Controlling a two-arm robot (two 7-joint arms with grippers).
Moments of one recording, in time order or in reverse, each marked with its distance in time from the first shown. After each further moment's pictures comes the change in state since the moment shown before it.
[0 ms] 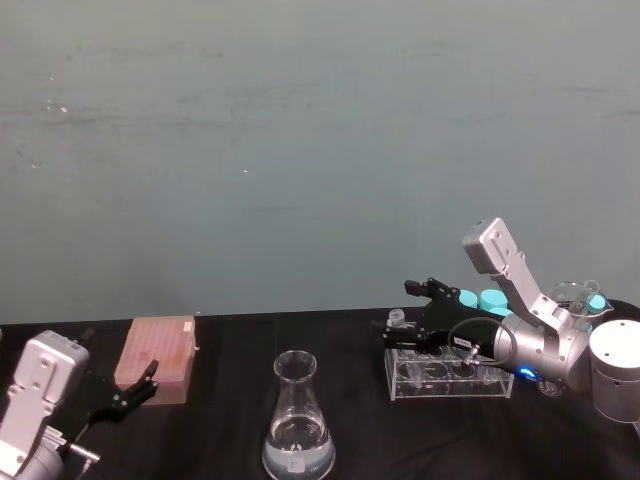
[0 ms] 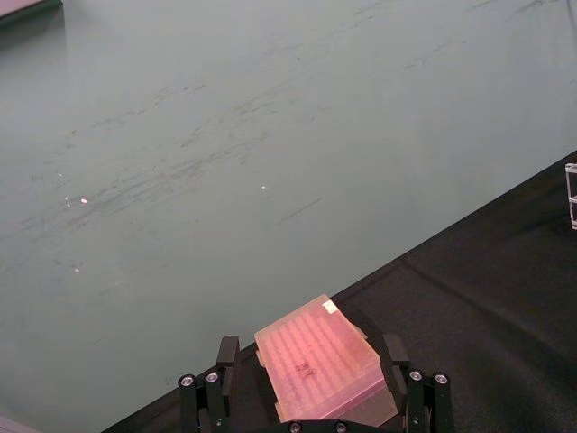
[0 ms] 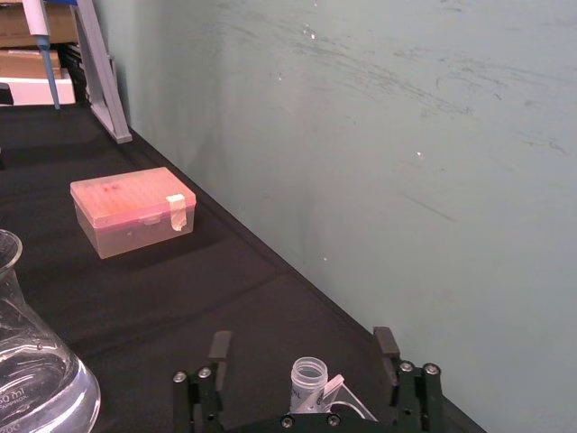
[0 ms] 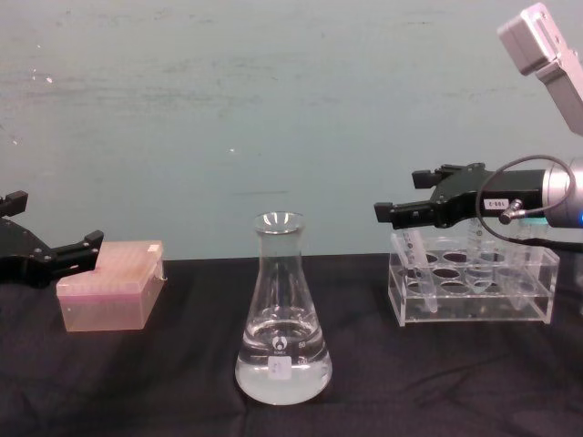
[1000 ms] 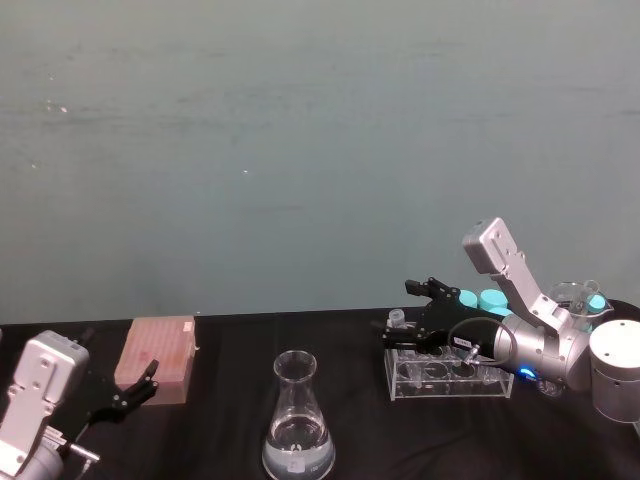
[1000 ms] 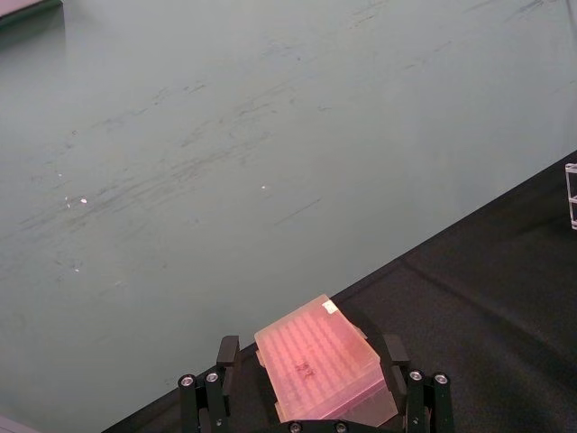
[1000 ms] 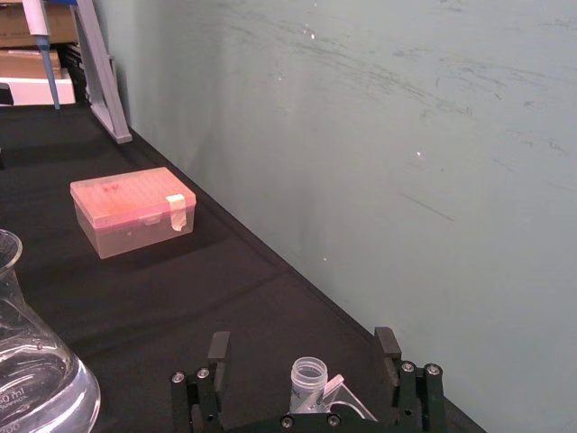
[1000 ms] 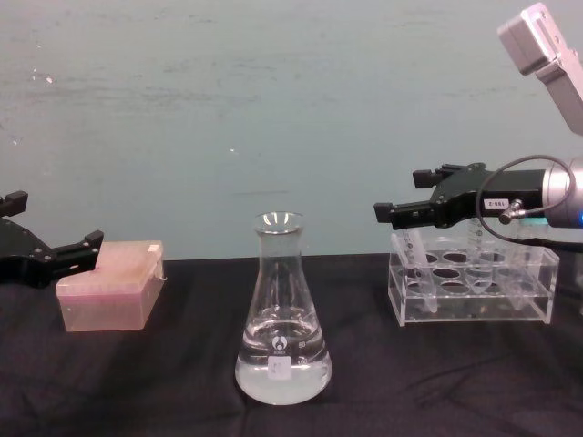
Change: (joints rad) left arm 0.000 0.000 0.000 0.000 0.000 0.000 0.000; right arm 0.000 0.000 0.000 0.000 0.000 0.000 0.000
